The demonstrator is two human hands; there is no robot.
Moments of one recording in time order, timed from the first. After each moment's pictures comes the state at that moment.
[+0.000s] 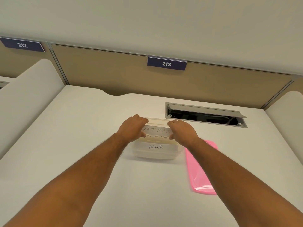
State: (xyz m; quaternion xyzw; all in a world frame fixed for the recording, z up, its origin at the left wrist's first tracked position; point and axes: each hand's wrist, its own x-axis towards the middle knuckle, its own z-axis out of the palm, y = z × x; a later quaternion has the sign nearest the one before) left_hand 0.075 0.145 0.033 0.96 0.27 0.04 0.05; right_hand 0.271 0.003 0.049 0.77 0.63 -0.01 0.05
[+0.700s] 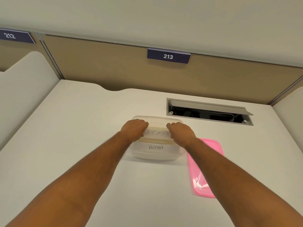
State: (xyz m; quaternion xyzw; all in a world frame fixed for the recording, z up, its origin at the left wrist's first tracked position) left_hand 0.096 0.157 0.004 0.96 0.26 -0.07 0.03; right_hand 0.283 0.020 0.009 0.77 0.63 -0.03 0.08
